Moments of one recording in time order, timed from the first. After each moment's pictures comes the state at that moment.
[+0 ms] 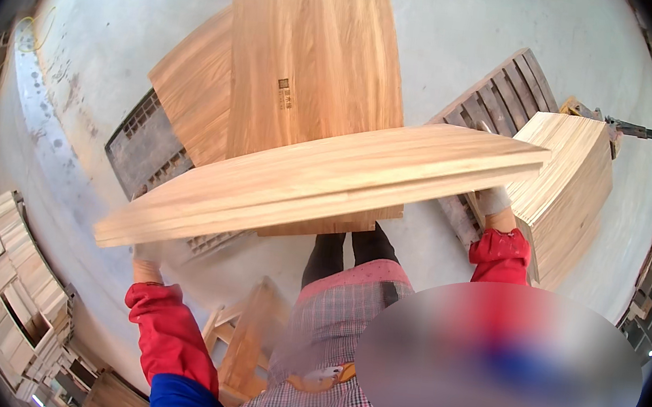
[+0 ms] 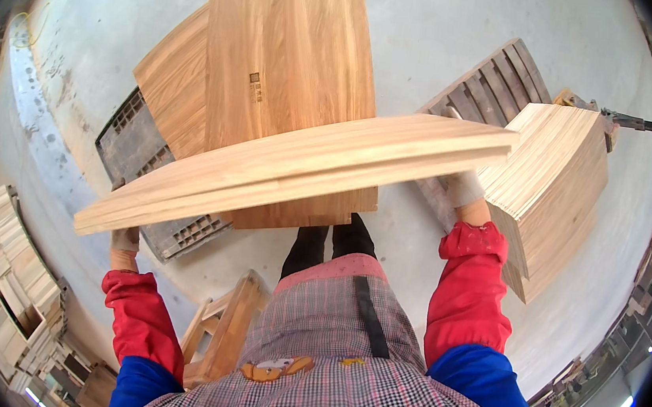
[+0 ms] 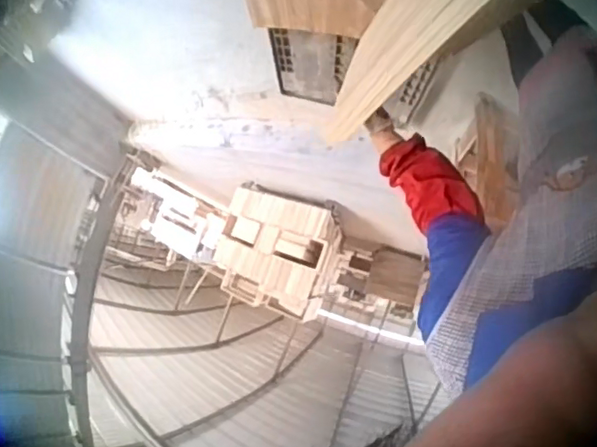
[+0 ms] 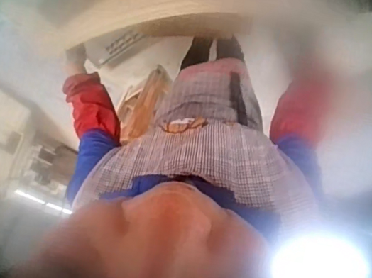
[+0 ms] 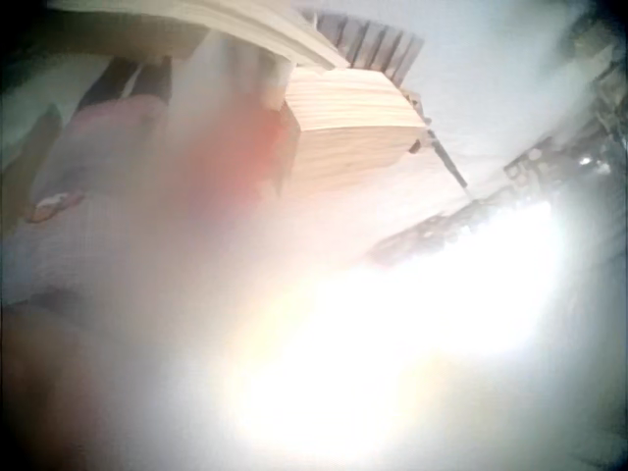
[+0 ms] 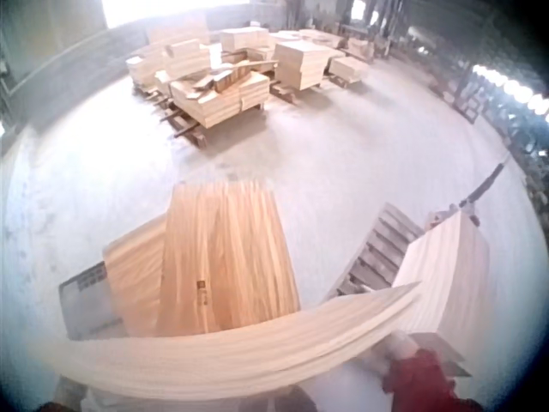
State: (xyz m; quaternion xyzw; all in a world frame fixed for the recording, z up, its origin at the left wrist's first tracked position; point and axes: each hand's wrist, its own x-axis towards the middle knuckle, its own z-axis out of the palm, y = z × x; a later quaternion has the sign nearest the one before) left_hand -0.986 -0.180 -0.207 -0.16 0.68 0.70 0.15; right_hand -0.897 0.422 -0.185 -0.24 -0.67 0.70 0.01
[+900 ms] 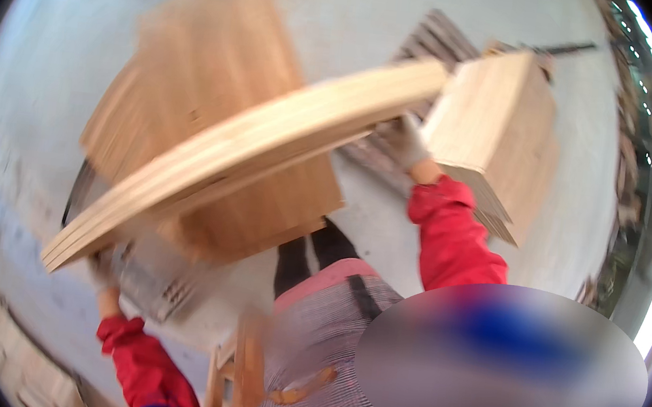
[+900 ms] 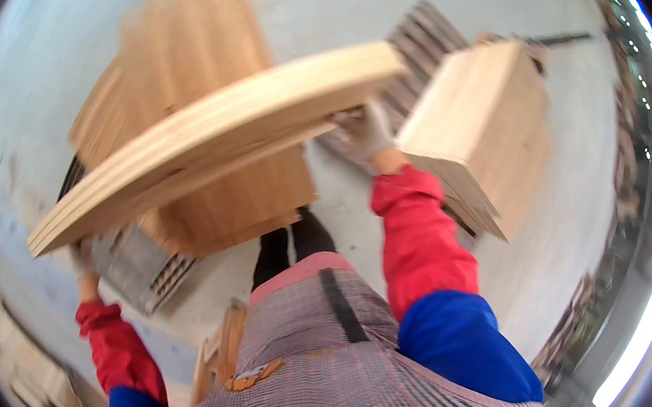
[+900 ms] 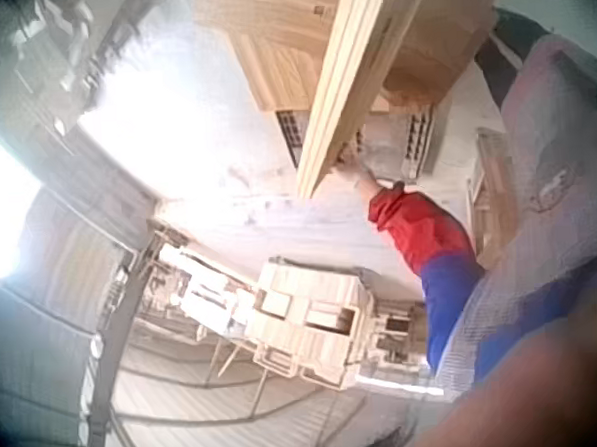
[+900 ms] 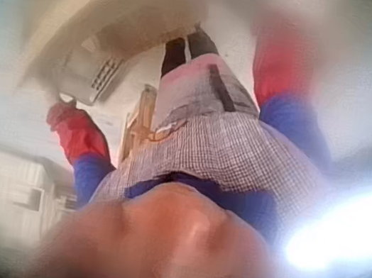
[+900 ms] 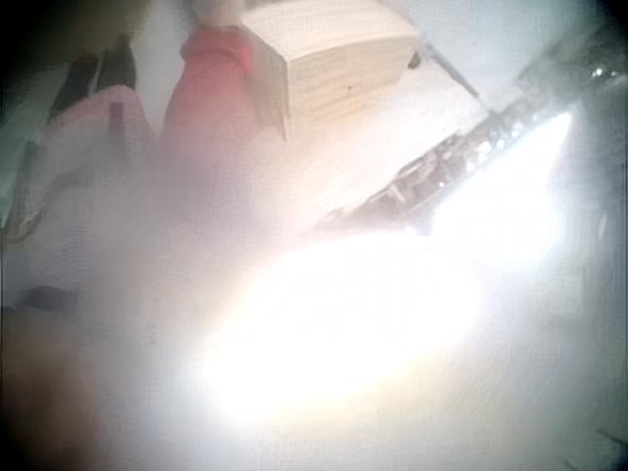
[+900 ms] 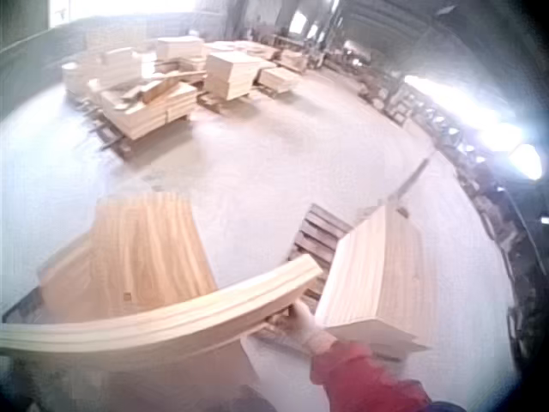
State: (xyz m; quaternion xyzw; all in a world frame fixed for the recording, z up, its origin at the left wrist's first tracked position) left_hand -1.033 -0.274 -0.301 -0.03 0.86 0.48 0.14; right_hand -0.892 0.437 -0.235 -0.29 -0.49 0.82 0.03
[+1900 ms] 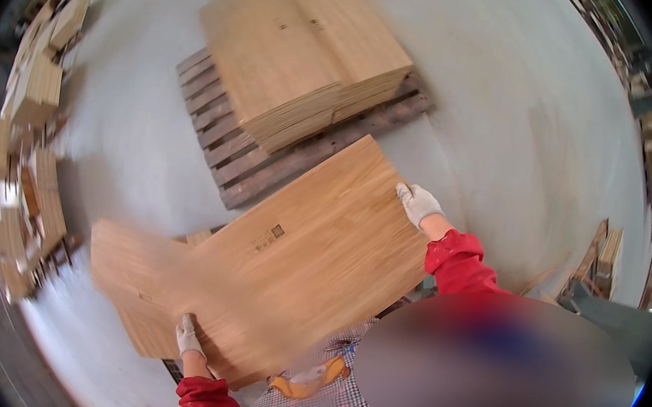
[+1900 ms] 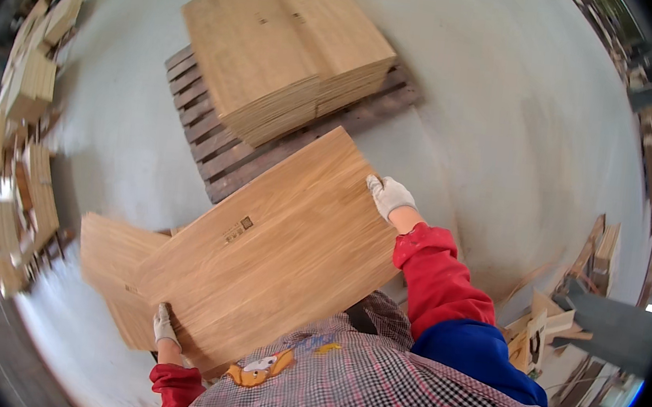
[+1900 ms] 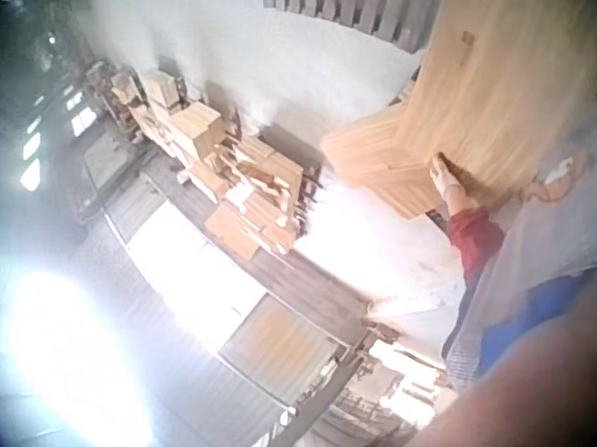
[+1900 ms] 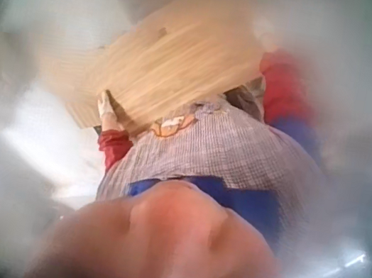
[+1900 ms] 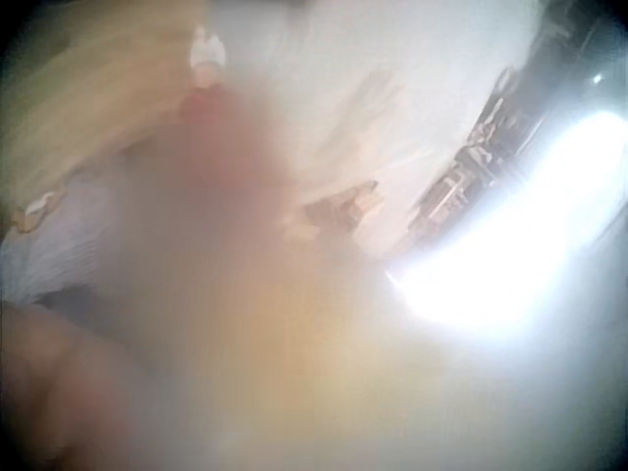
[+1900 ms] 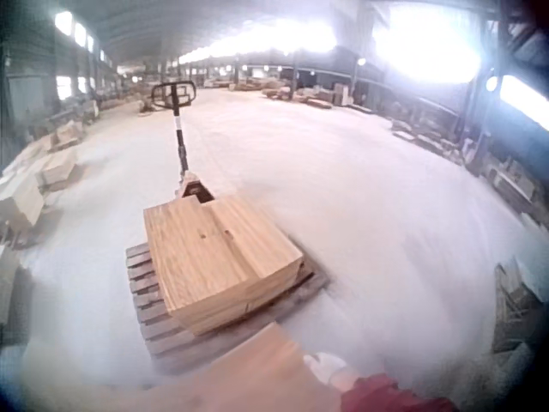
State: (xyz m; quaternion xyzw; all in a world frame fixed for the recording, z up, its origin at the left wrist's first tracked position) left_hand -0.861 0.103 -0.157 0.07 0.85 0.31 0.42; right_hand -0.316 0.378 -0.124 -0.78 -0.51 0.36 -0.01
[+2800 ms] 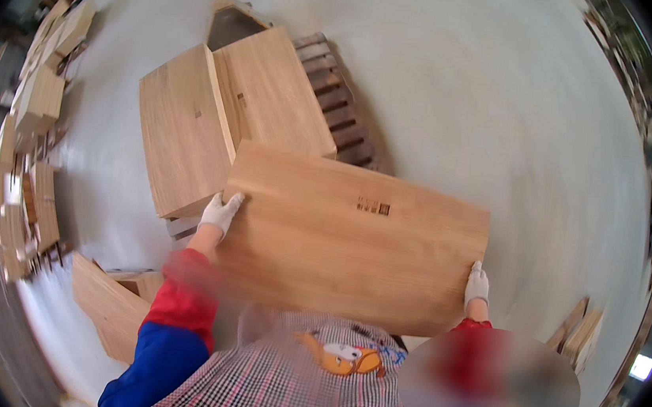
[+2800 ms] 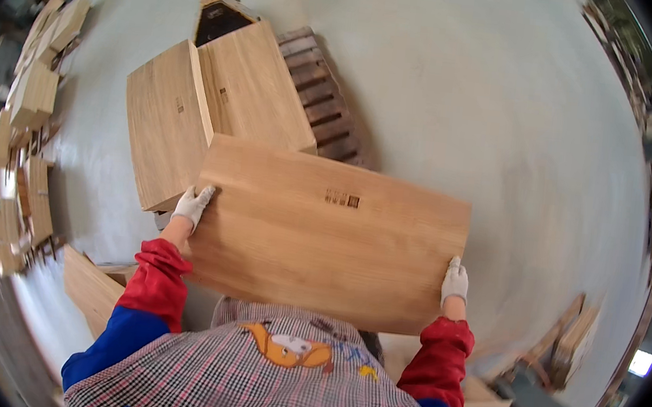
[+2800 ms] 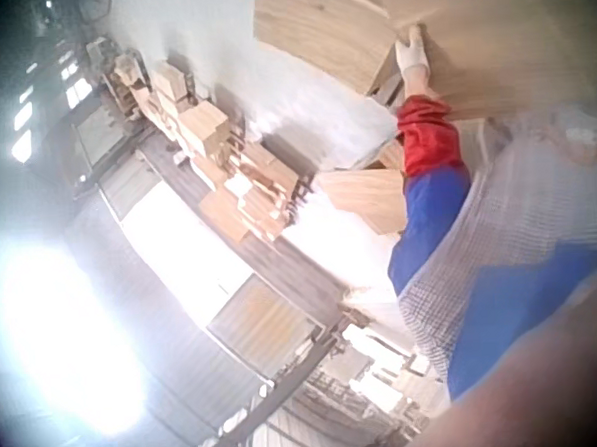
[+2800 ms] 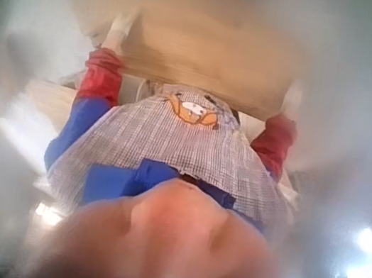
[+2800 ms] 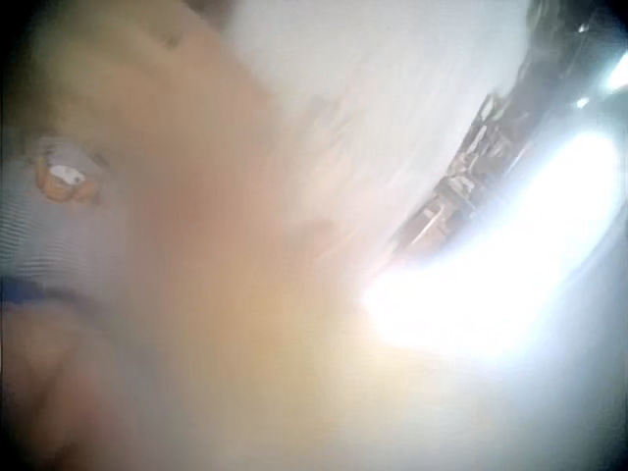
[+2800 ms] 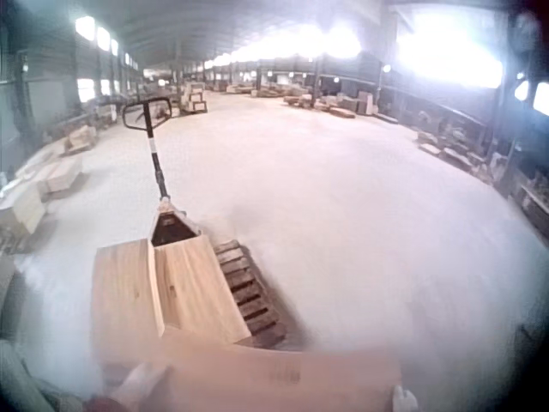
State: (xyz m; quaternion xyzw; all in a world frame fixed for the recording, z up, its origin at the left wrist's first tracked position) left_hand -0.391 0.660 -0.078 0.40 0.76 0.19 0.47; right_hand 0.184 0.490 -0.110 -0.91 -0.24 0.28 0.20
